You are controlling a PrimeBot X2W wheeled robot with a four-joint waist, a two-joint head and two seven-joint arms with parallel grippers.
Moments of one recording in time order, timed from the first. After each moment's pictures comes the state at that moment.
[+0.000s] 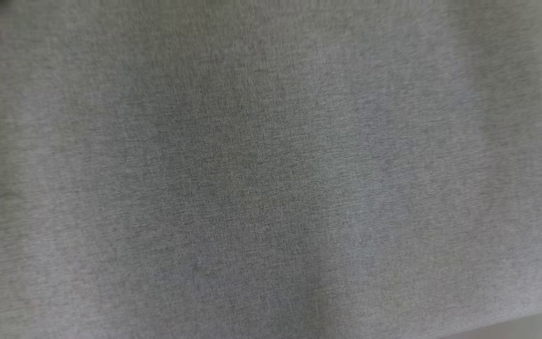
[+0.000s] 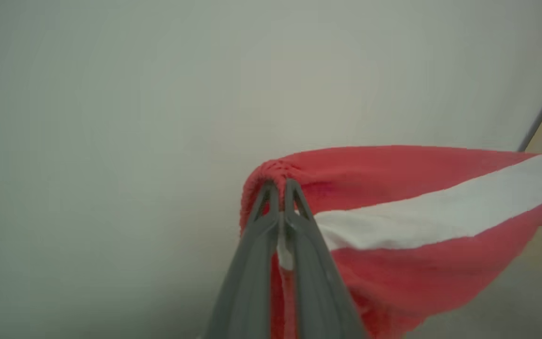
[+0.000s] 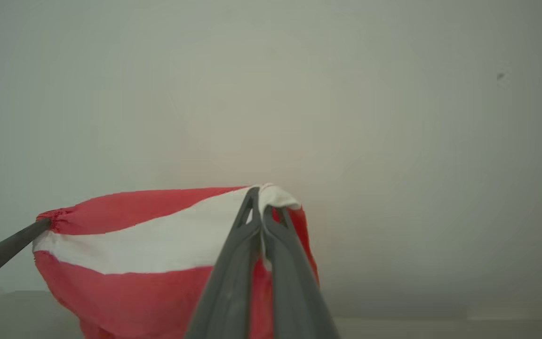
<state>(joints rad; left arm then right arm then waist) -1.60 0.37 -0.65 0.72 -0.83 -0.13 -0.24 -1.51 -0.50 0.68 0.56 1.08 0.13 -0.25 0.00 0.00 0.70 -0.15</state>
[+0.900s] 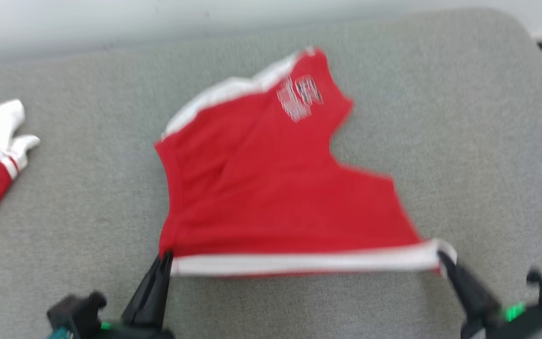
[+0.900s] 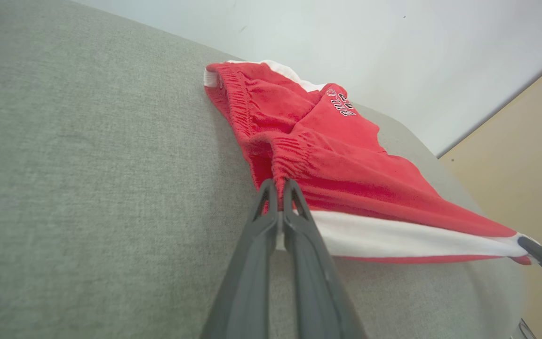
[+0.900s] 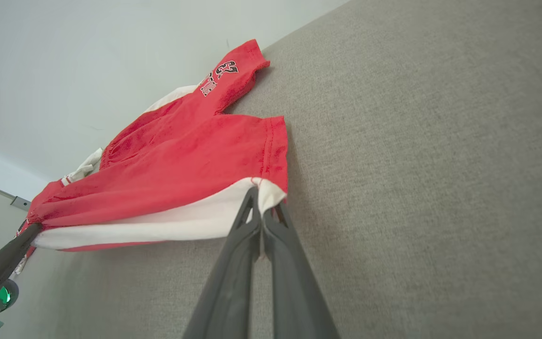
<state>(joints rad) -0.10 0.33 -0.40 0.04 -0.72 0.01 -0.26 -0.14 -0.66 0.57 0.10 1.14 0.13 -0.26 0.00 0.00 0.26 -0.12</state>
